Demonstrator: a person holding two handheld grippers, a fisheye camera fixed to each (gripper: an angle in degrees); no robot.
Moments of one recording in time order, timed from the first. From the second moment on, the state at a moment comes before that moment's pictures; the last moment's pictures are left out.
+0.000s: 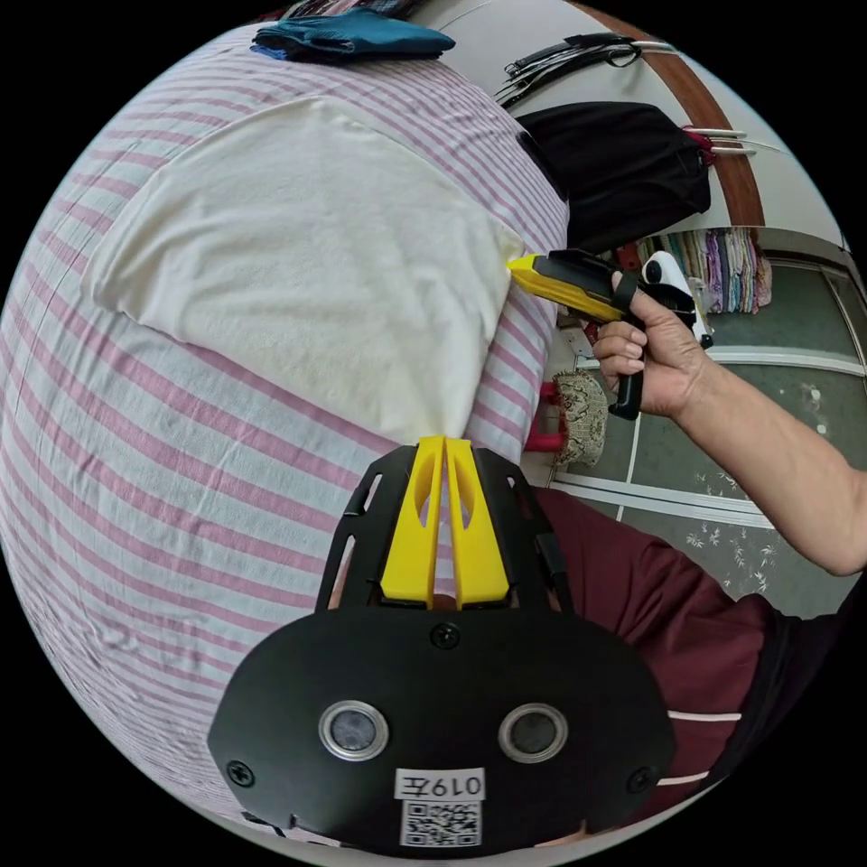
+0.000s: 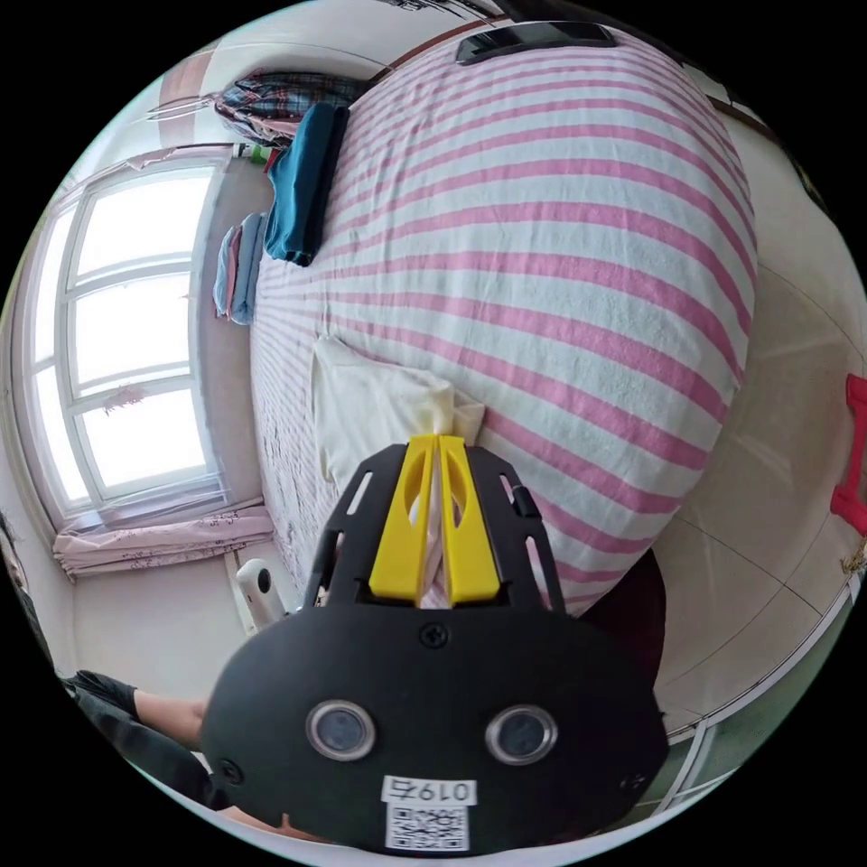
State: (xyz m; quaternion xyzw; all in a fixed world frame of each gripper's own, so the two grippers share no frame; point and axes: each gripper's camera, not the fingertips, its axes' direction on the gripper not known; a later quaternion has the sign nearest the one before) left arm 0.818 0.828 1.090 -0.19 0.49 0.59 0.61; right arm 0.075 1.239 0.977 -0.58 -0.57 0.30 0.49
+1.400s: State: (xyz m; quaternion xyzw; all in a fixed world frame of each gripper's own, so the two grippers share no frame) left arm 0.812 0.825 1.097 -0.20 0.41 0.65 0.61; right arm 0.078 1.176 1.016 -0.60 -0.57 0.20 0.52
